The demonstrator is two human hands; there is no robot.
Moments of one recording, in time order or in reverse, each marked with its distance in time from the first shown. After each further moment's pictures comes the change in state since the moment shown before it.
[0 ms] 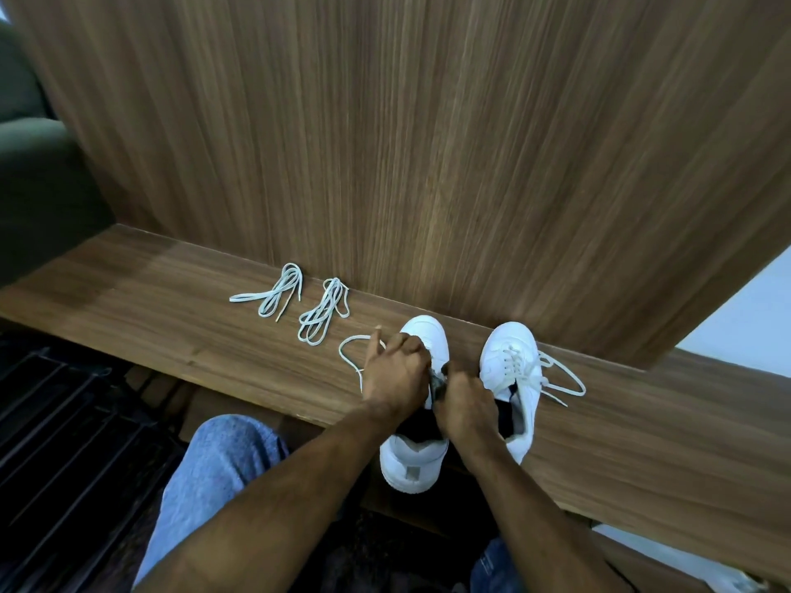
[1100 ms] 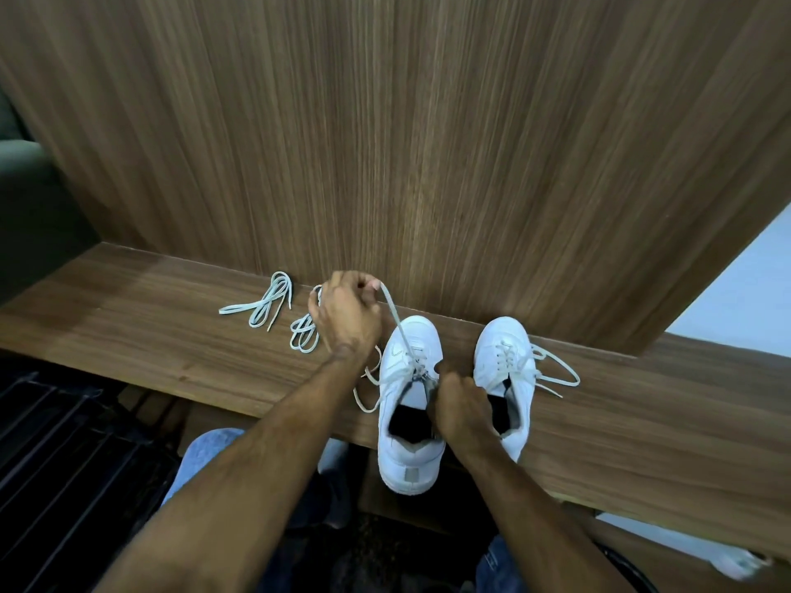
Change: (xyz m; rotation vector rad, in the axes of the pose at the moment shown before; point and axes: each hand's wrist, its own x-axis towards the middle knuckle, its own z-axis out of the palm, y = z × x) left_hand 0.048 -0.033 -0.054 -0.549 0.489 -0.517; right_hand -0.006 -0.001 -0.008 -0.016 -0.017 -0.005
